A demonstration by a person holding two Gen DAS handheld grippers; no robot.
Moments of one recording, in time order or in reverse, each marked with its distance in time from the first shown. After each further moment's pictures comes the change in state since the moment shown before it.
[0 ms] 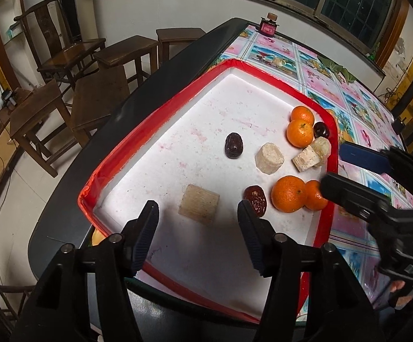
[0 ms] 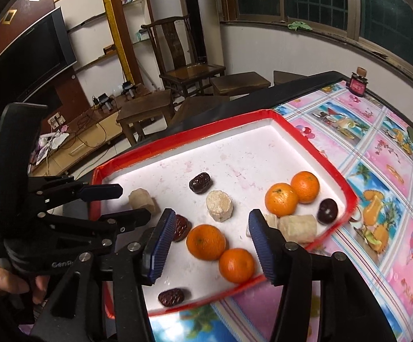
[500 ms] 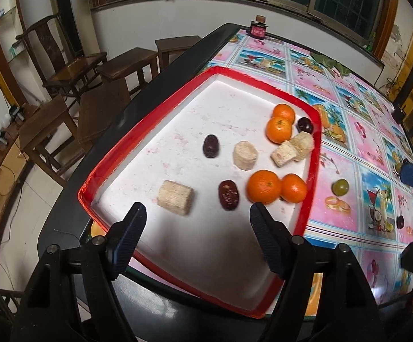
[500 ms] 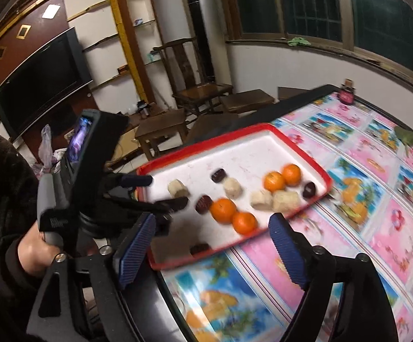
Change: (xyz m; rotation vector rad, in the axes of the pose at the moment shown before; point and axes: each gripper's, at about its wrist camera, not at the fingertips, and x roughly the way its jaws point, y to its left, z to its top) left arm -0.022 -0.036 -0.009 0.061 -0.039 0.057; right arm -0.094 0.004 -0.036 0.024 -0.090 0.053
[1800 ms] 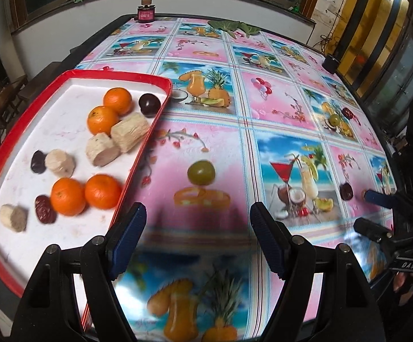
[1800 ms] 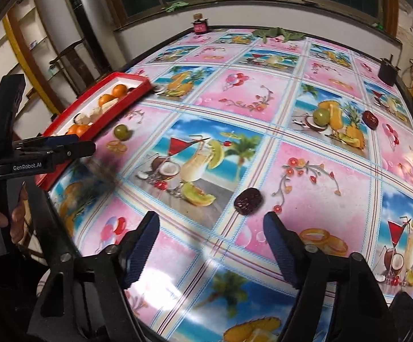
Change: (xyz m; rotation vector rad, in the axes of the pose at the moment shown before) left arm 0.018 -0.151 -0.007 0.231 0.062 -0.262; right arm -0.091 -0.154 -0.165 0.390 0.130 -0.329
